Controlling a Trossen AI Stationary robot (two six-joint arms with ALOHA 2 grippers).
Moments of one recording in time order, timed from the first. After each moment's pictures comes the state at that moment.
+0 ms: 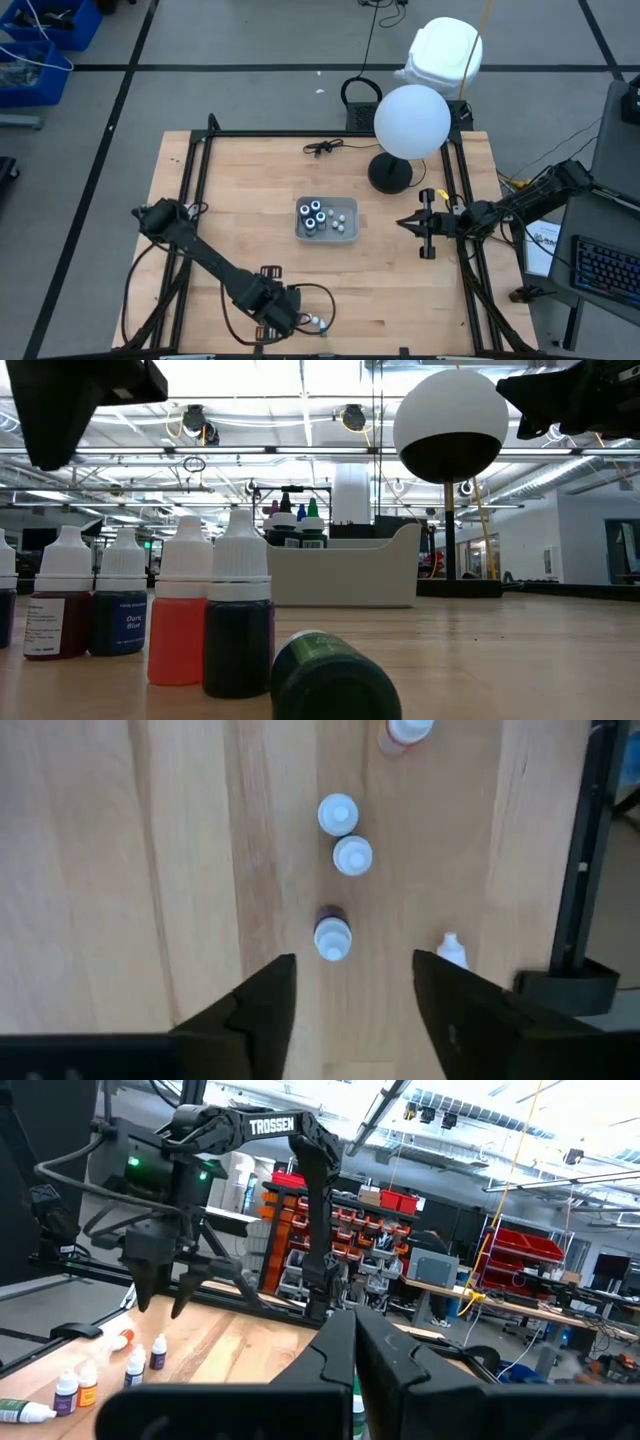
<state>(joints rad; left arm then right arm) -0.63 1.96 1.61 -1.10 -0.01 -0.63 0.38 0.61 0.02 0.84 0.34 -0.30</state>
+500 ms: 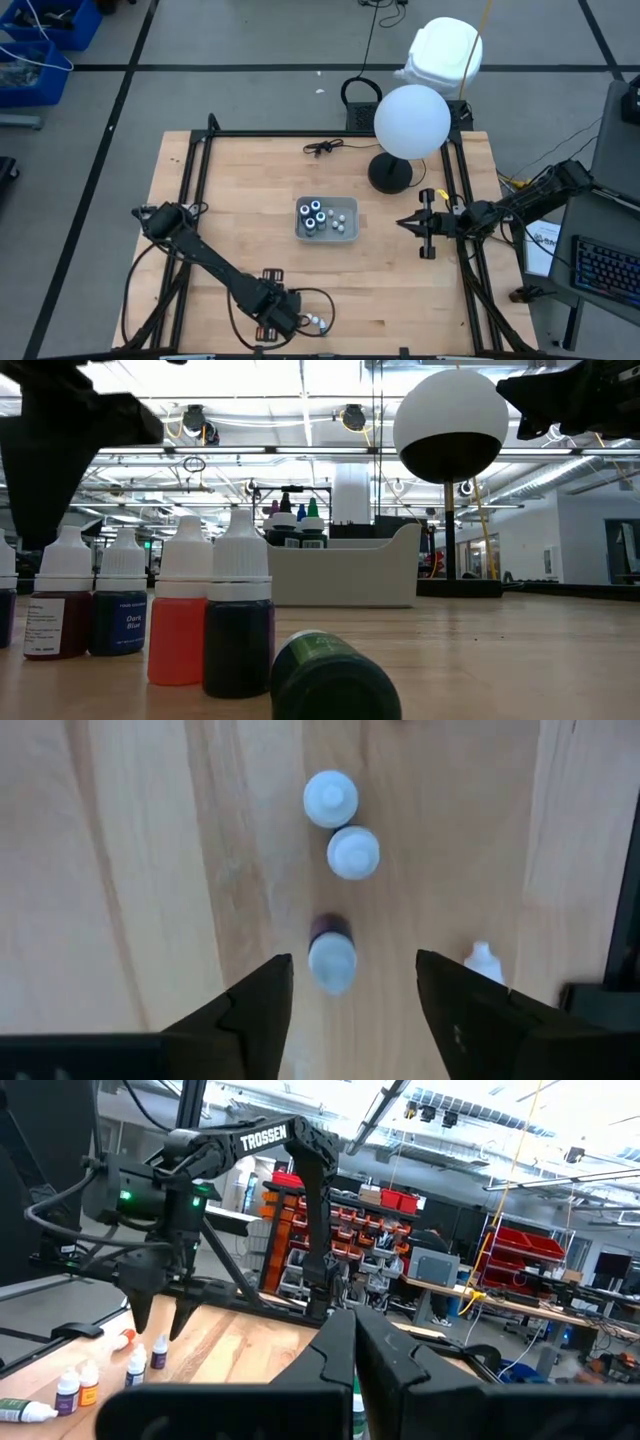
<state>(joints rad) -0.64 2.00 1.53 -1.01 0.00 -0.59 0.38 0.61 0.02 0.84 0.34 -0.30</state>
